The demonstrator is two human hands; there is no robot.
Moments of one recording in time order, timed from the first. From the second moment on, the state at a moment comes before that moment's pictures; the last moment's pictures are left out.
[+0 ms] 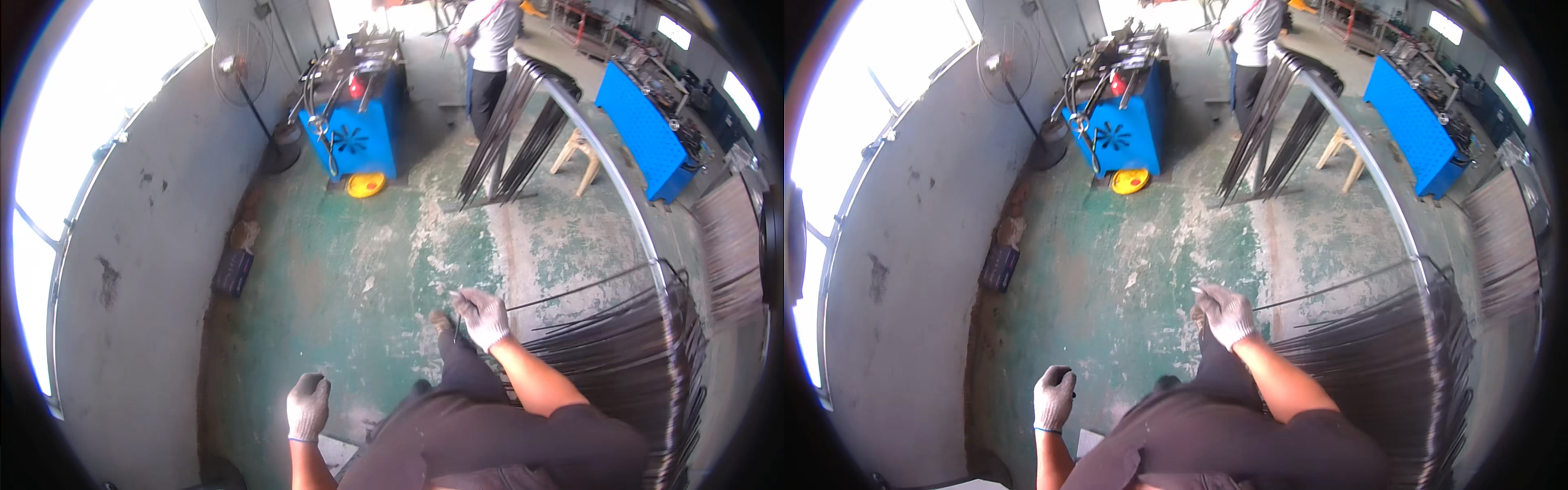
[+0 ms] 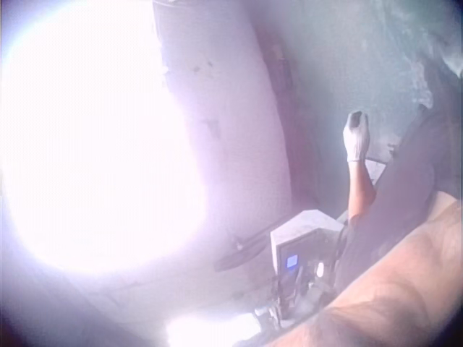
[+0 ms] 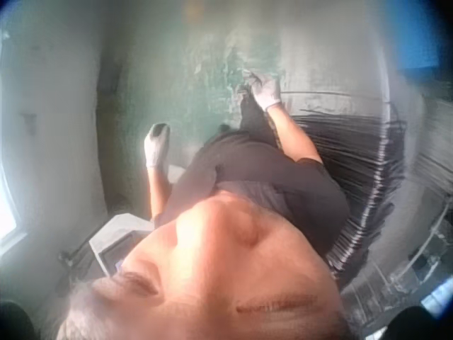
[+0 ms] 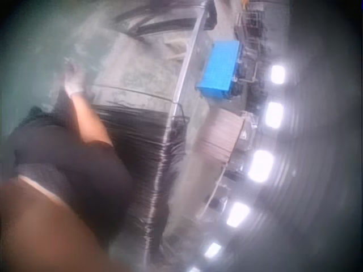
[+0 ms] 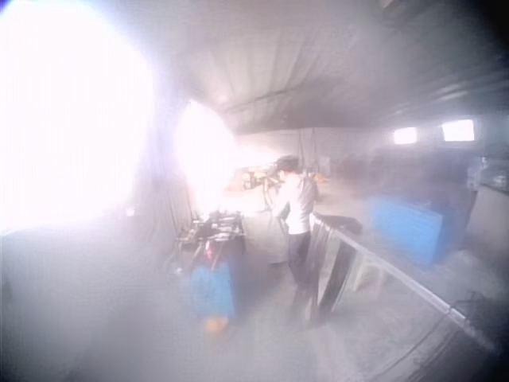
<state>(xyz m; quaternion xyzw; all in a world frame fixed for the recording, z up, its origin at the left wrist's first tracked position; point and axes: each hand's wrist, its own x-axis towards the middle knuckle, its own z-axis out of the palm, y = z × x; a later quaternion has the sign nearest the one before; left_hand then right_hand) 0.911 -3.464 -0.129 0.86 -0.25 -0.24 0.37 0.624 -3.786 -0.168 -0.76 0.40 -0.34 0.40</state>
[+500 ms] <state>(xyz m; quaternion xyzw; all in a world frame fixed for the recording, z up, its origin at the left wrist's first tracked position) 1.022 -3.621 -0.049 0.92 -0.22 -0.17 0.28 0.990 -3.937 -0.134 -0.85 -0.06 -0.21 0.48</state>
